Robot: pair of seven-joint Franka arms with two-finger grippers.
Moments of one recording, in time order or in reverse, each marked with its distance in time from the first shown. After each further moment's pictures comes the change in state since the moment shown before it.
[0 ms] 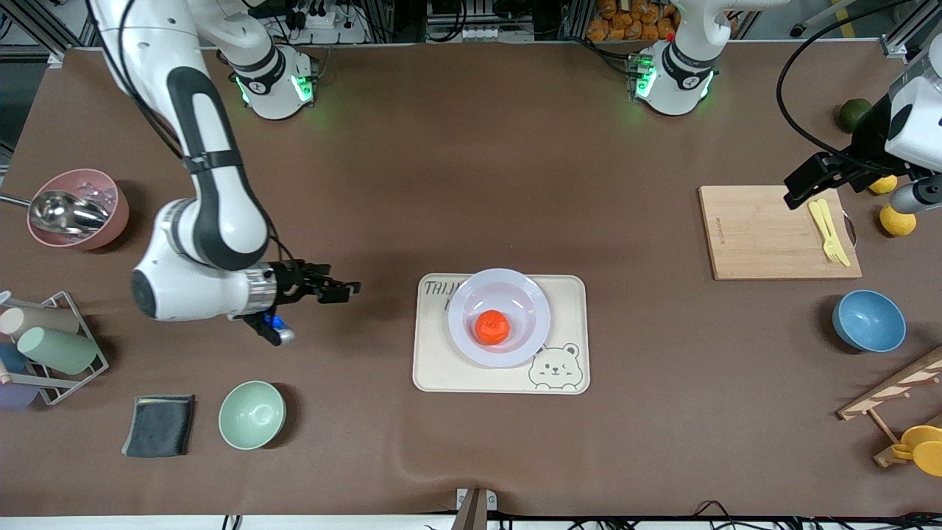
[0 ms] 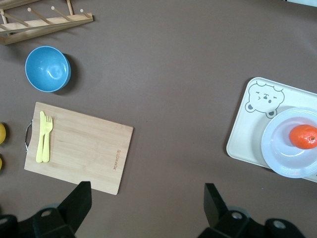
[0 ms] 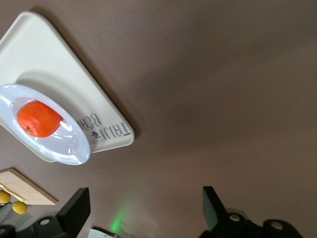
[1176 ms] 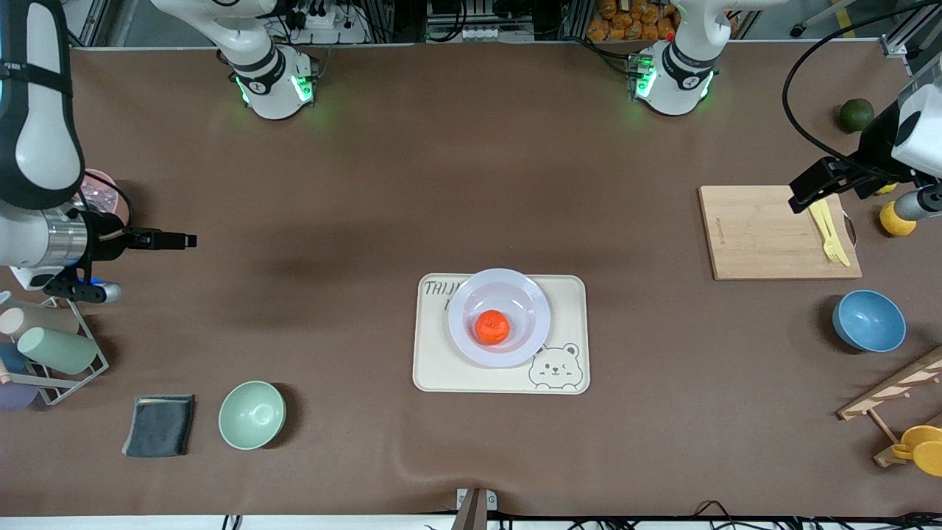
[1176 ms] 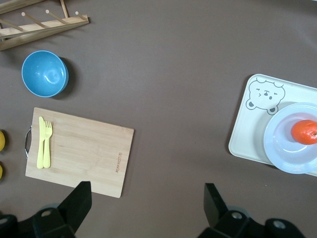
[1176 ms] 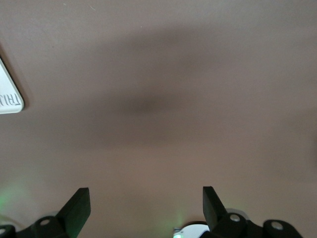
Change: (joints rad) left arm 0.026 0.015 -0.004 0.000 -0.014 0.009 0.067; right arm -0.459 -0.272 0.243 0.008 -0.559 -0.238 -0.312
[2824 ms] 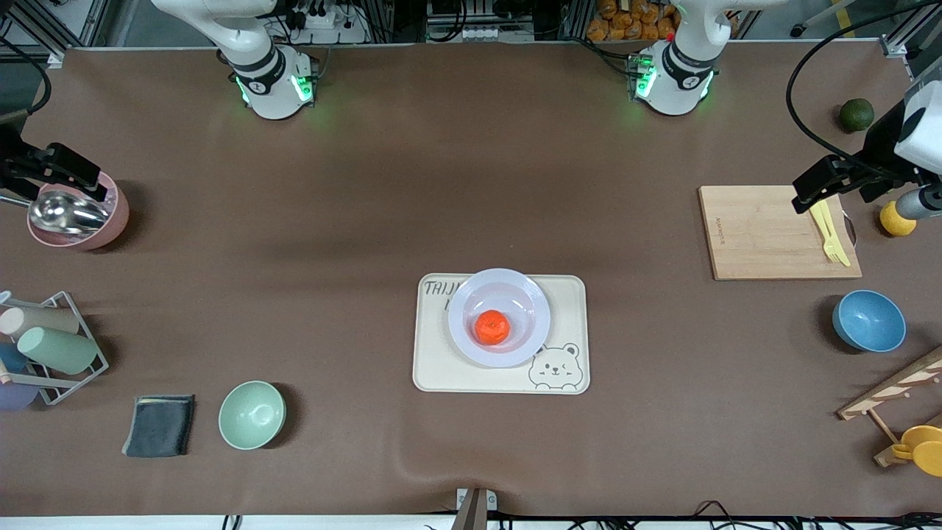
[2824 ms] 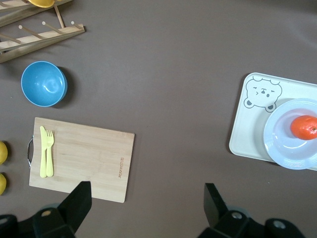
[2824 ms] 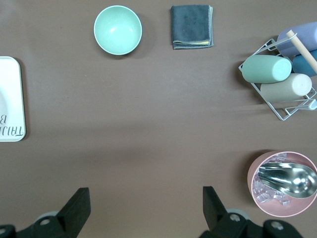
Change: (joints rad) left arm 0.008 0.004 -0.005 0.016 0.000 0.003 0.049; right arm 0.027 -0.259 0.041 0.105 -0.203 0.025 0.000
